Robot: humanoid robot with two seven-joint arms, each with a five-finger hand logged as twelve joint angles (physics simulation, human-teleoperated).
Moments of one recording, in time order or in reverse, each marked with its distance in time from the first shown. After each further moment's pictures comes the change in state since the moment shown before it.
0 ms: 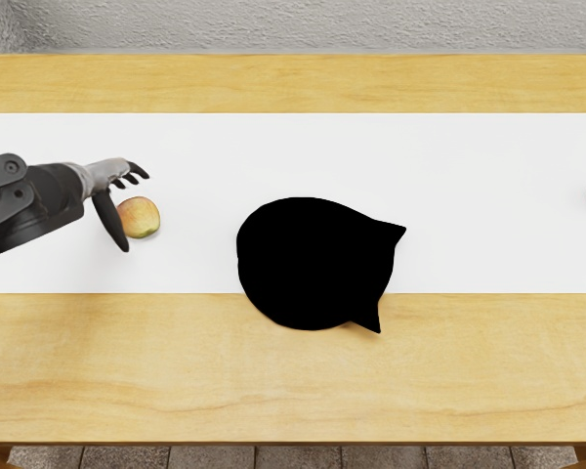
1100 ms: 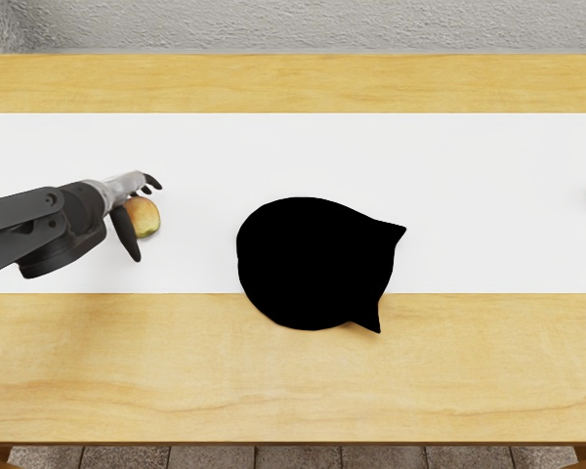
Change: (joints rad) left arm 0.020 -0.060 0.073 0.002 0.077 0.095 0.000; right arm 0.000 0.000 0.000 0.000 0.000 0.000 0.000
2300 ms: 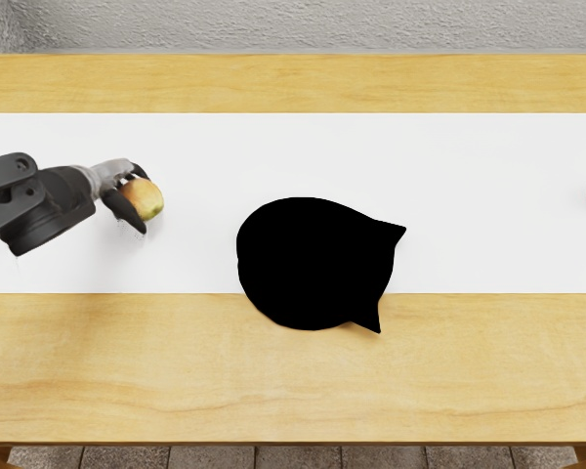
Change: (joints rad) left arm -0.011 0.017 -0.081 0.043 -0.193 -0.001 -0.001; right arm 0.000 0.000 0.000 0.000 0.000 0.000 0.000
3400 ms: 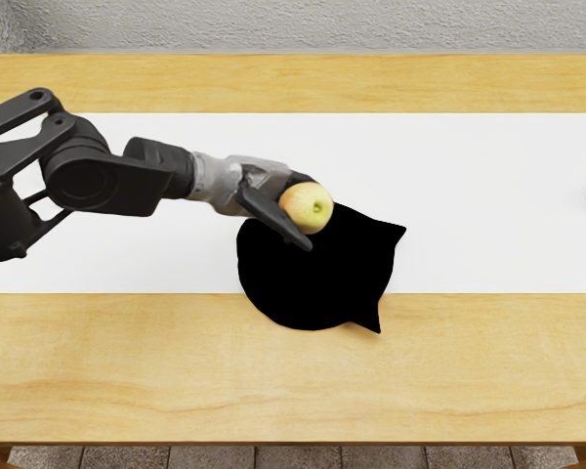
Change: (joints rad) left arm 0.015 -0.209 -0.342 0.000 -0.552 -0.465 0.002; right arm 0.000 0.000 0.000 0.000 0.000 0.000 0.000
